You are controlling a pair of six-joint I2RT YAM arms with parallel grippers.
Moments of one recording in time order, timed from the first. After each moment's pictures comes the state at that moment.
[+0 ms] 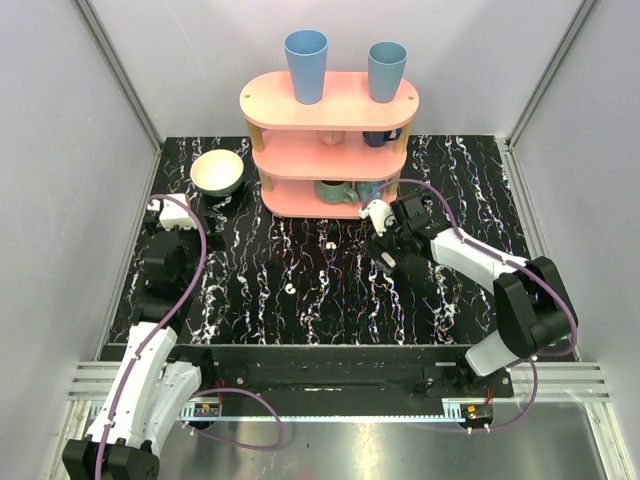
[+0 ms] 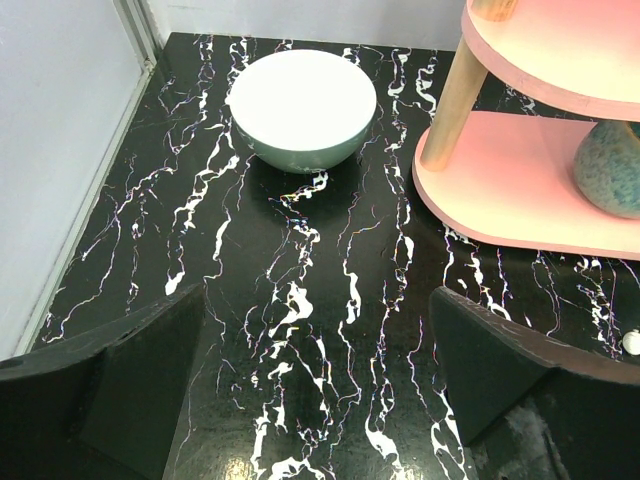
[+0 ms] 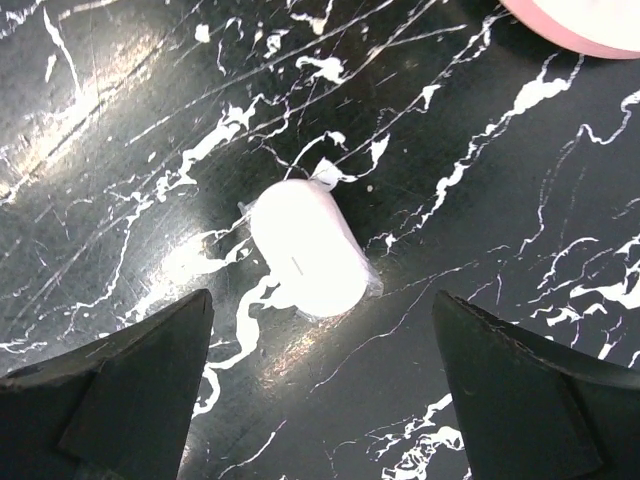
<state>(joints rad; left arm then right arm) -0.10 0.65 0.57 -0.10 -0.16 -0.06 0.46 1.52 0.93 -0.35 -0.12 -0.36</state>
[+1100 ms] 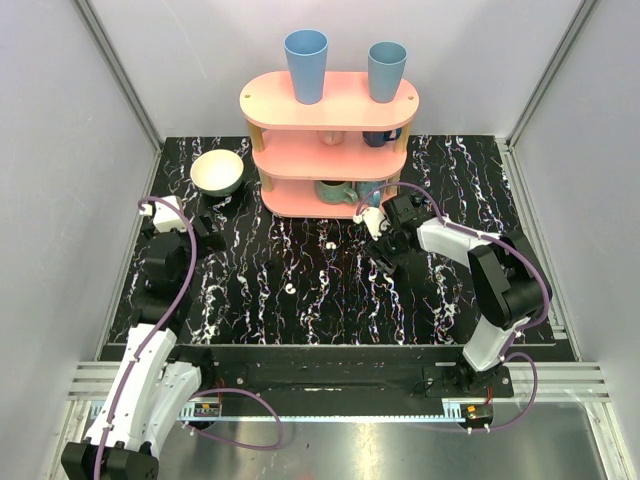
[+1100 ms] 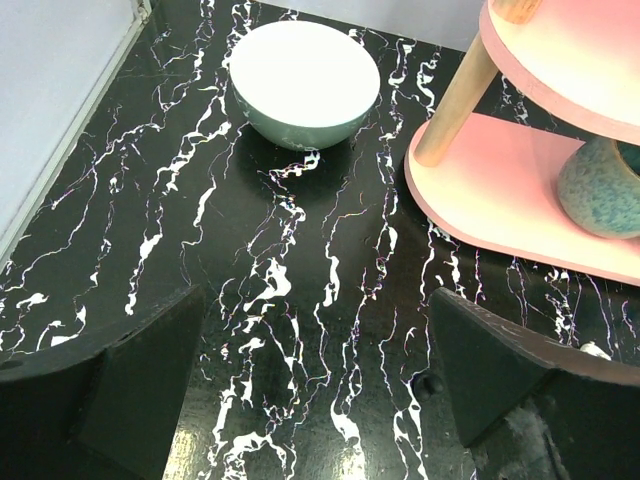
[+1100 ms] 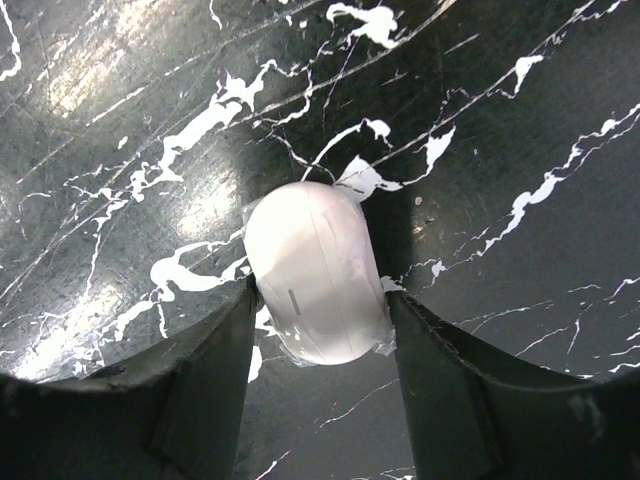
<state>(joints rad) -0.11 0.64 0.58 -0.17 -0.21 -0.21 0.44 1.74 1.02 -0.42 -0.18 -0.42</state>
